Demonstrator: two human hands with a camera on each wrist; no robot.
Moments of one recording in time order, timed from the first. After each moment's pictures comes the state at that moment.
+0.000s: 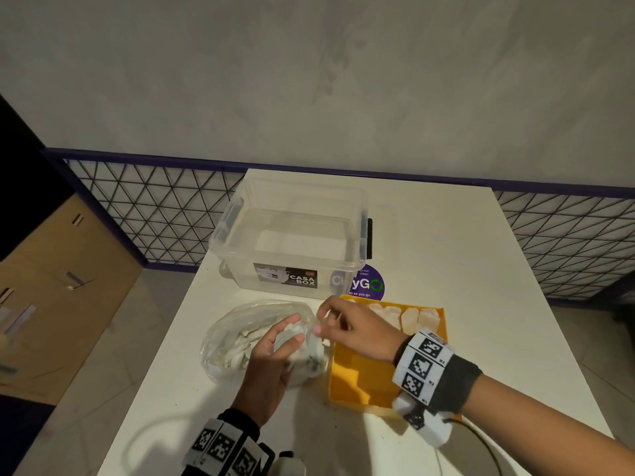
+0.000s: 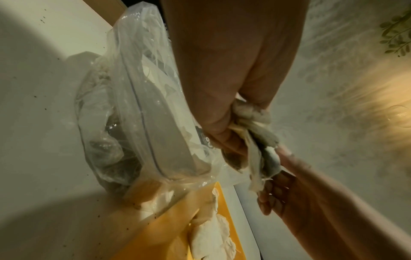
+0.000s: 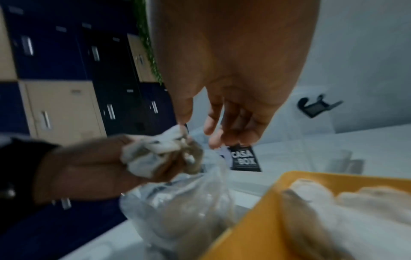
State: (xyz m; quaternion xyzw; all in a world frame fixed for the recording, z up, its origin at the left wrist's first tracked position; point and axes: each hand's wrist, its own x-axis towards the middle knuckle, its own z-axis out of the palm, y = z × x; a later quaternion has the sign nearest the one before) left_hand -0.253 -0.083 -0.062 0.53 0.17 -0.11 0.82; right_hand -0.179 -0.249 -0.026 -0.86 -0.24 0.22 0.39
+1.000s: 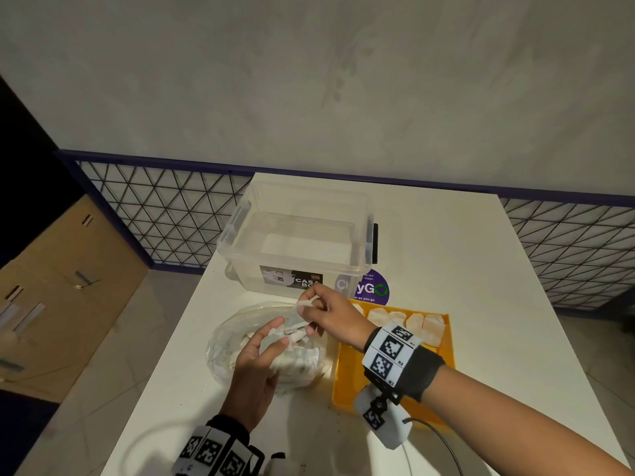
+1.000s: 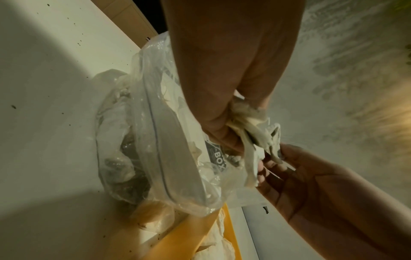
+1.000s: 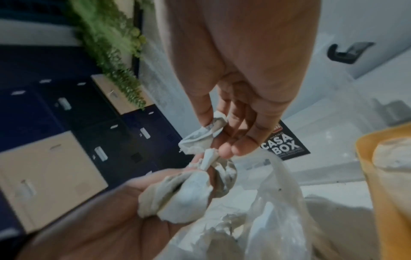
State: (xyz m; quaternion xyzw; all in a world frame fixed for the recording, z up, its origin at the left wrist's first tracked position) left_hand -0.258 -0.064 -0.066 0.51 0.22 -0.05 0.83; right_hand -0.168 -0.200 -0.024 -0.76 -0.13 0.26 0.58
